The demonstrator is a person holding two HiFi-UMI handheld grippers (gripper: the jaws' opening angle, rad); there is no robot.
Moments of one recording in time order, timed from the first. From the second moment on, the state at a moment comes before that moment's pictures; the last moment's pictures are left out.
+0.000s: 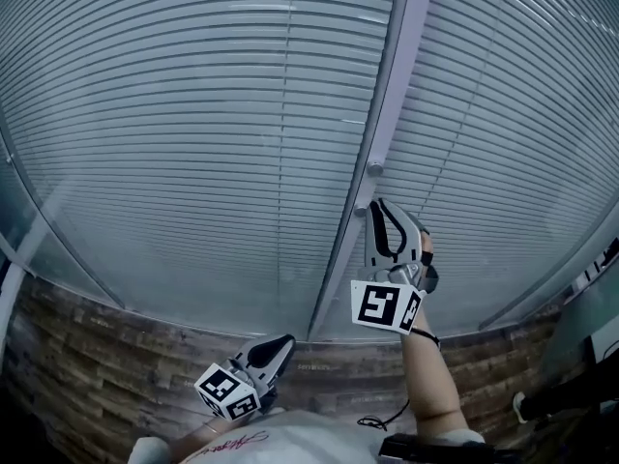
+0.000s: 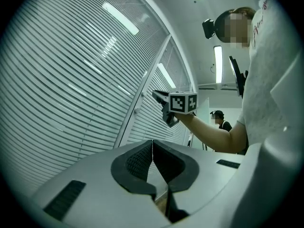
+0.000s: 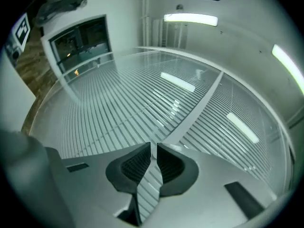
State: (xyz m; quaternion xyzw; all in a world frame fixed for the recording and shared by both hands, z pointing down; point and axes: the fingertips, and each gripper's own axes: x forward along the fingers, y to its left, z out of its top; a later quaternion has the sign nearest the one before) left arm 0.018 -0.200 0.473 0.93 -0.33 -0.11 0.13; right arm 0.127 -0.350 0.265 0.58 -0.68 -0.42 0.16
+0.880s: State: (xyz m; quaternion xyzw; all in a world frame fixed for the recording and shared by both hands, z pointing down) left arm 0.035 -0.199 0.467 0.94 -0.31 -0.10 0.11; right arm 0.095 -0.247 0.436 0.50 -0.85 -0.15 0.09
